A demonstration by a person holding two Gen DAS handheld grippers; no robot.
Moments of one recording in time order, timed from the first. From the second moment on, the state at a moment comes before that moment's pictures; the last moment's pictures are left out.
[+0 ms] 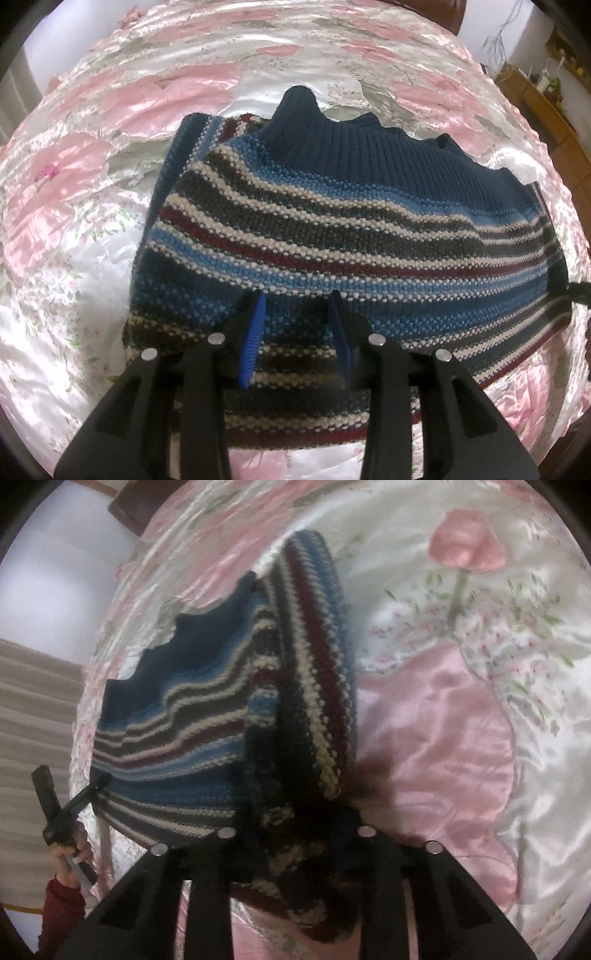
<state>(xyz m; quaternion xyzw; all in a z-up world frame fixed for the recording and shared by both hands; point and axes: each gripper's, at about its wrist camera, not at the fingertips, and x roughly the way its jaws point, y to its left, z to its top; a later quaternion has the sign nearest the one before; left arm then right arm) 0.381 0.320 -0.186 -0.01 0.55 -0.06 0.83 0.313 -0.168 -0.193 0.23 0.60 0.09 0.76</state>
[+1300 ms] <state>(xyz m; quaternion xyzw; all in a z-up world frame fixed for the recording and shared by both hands) 0.364 0.327 -0.145 0.00 0.52 -0.10 0.85 0.340 -0.026 -0.106 0.10 0.59 0.11 0.79</state>
